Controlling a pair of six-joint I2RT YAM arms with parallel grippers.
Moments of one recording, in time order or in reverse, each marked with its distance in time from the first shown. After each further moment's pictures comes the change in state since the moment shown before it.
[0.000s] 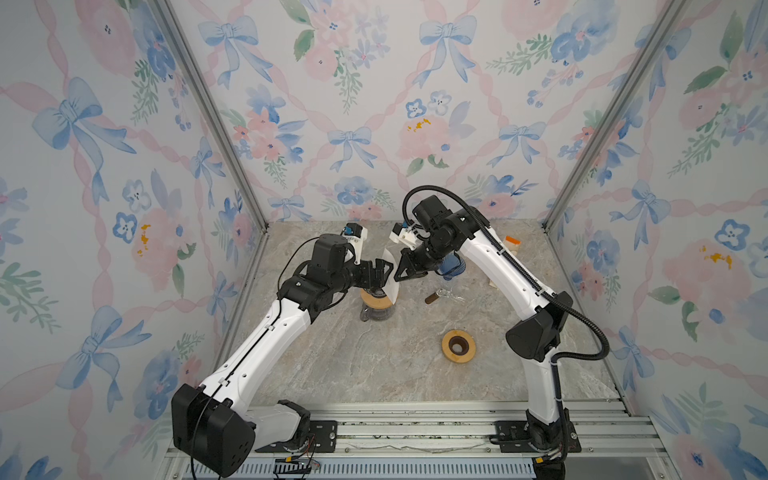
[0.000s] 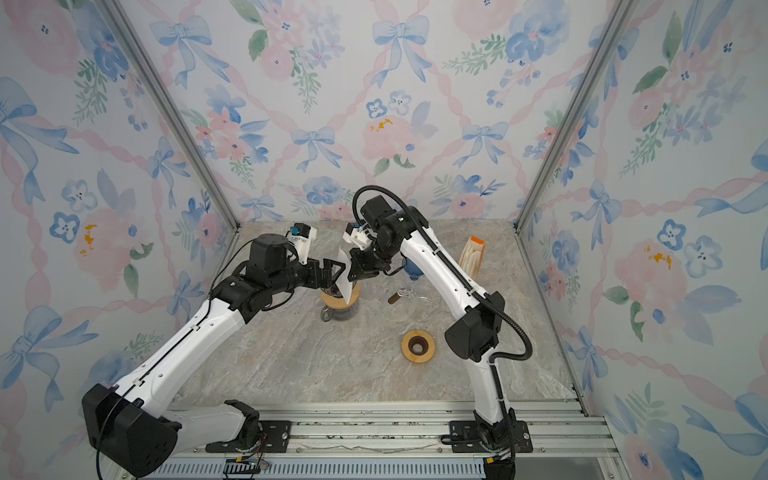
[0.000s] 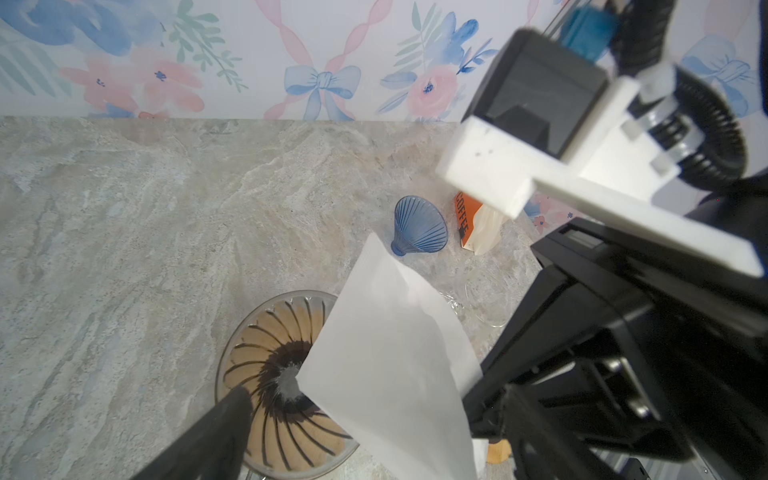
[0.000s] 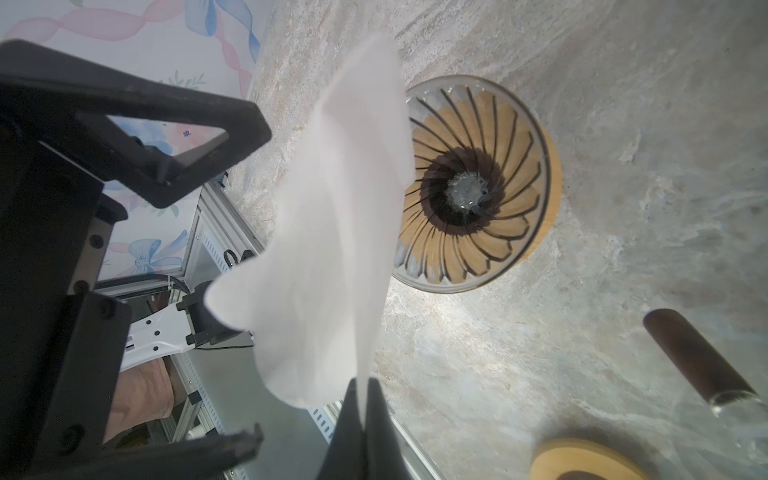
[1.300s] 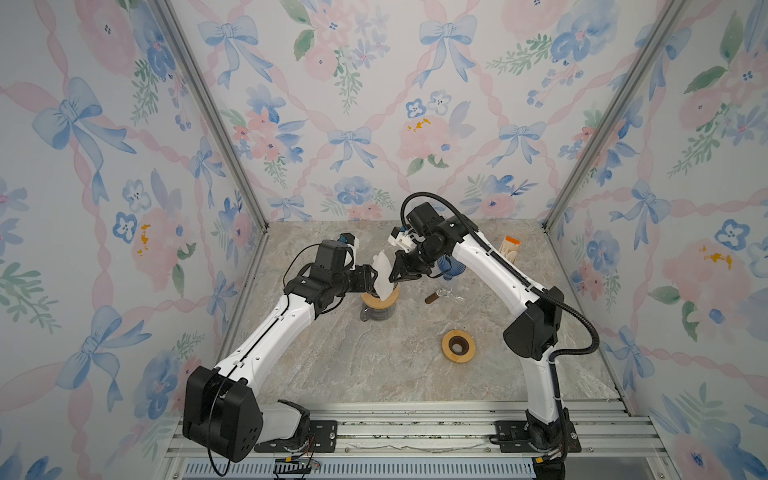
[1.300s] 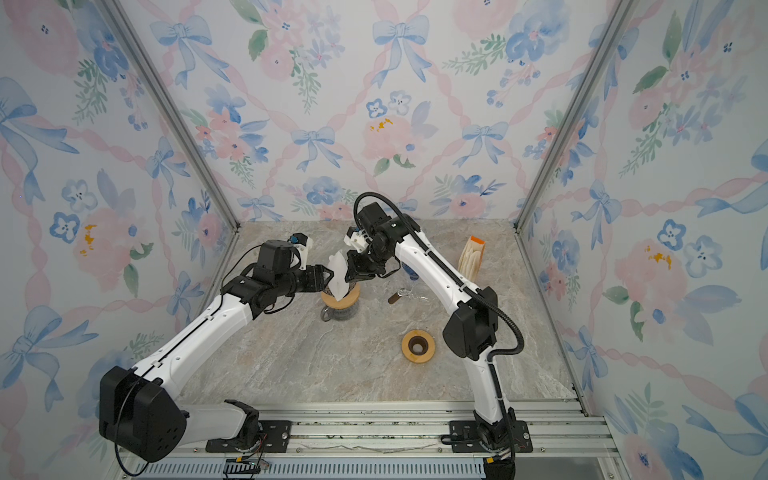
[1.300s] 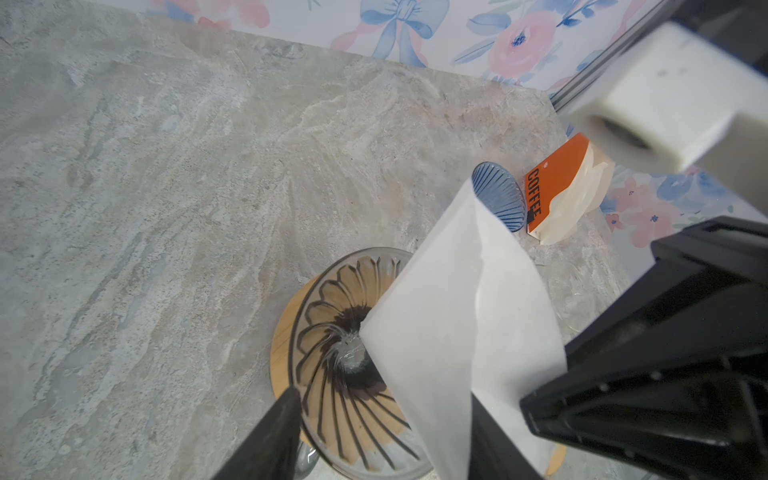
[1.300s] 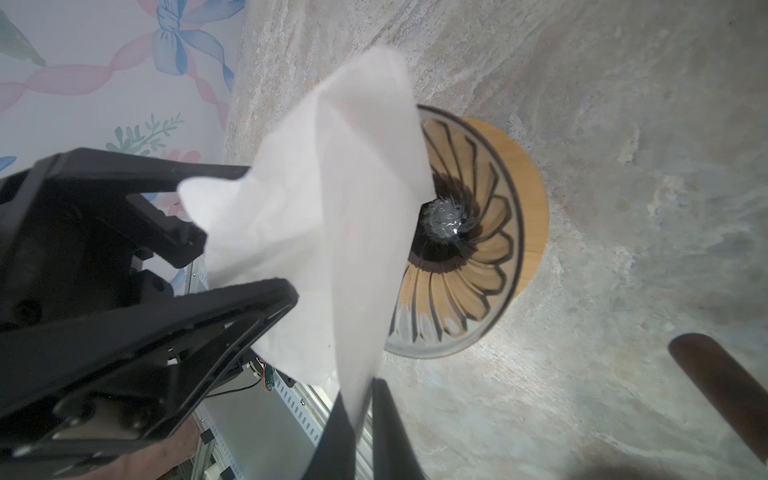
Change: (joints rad) left arm 0.055 0.056 -0.075 -0.012 -0.053 -0.042; right arm 0.000 0.021 -0.099 0.153 0.037 0.105
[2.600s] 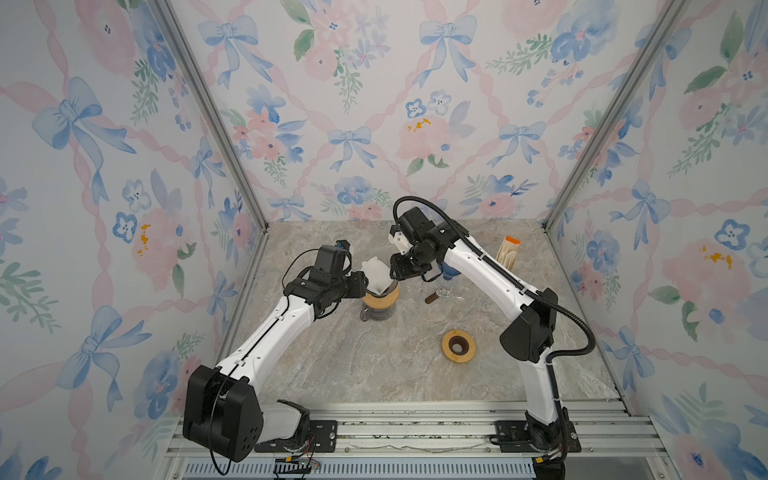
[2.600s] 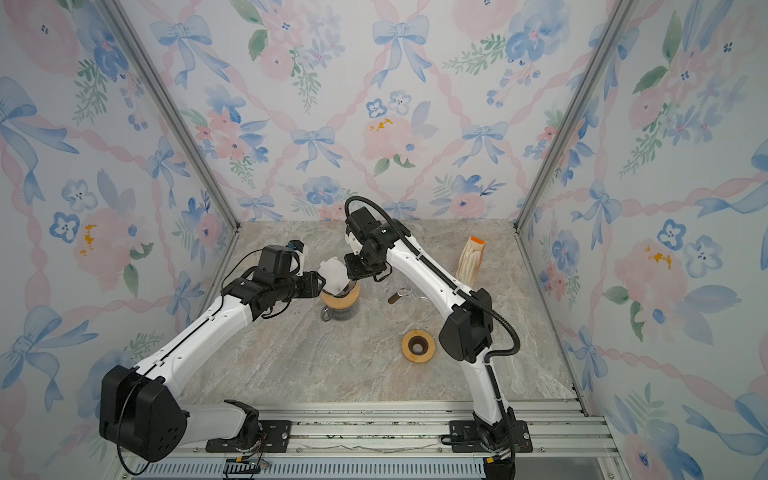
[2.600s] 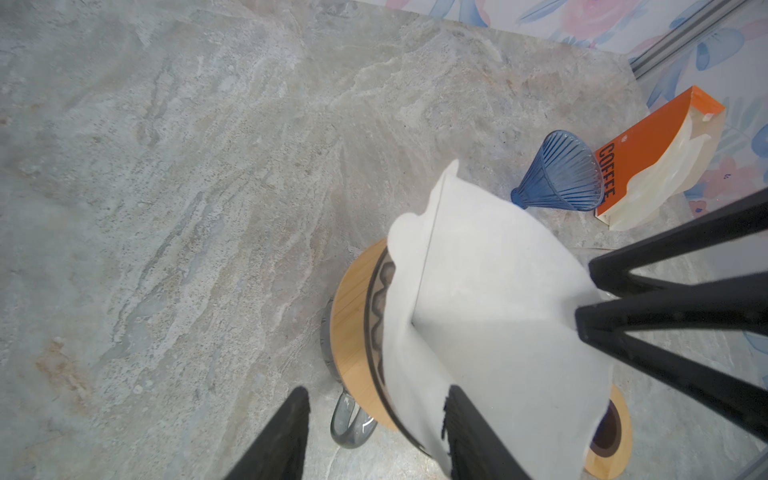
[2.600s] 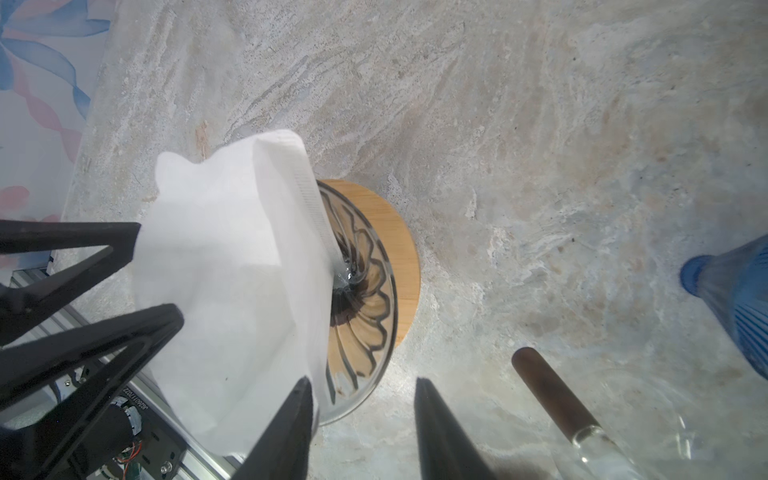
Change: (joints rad) left arm 0.019 0.000 -0.030 -0.074 -0.094 0.031; right arm 0.060 0.011 0.006 0.040 0.374 -0.052
